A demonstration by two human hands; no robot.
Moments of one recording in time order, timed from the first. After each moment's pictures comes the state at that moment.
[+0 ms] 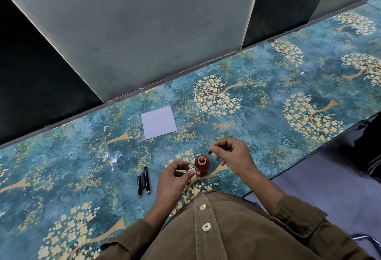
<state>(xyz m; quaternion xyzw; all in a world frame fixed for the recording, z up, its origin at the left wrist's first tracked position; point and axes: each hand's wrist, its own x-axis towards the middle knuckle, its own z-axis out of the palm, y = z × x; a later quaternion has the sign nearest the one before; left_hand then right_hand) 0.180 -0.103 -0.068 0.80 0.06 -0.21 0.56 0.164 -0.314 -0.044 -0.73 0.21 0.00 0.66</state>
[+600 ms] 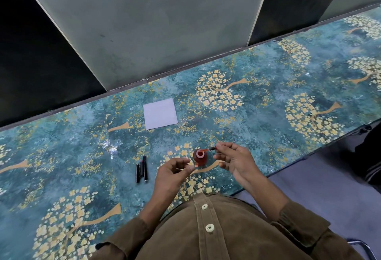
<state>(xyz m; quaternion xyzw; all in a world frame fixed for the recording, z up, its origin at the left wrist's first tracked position) 0.162 -0.102 -0.061 0.74 0.09 -0.24 0.62 0.146 -0.311 -0.039 -0.46 0.34 0.07 0.82</state>
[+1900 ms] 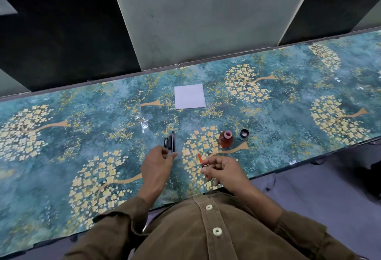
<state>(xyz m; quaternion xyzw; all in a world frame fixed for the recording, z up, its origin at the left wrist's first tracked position) 0.140 0.008 -0.084 0.93 0.13 -0.07 0.34 0.084 -0.206 -0.054 -0.72 0.15 0.20 0.65</state>
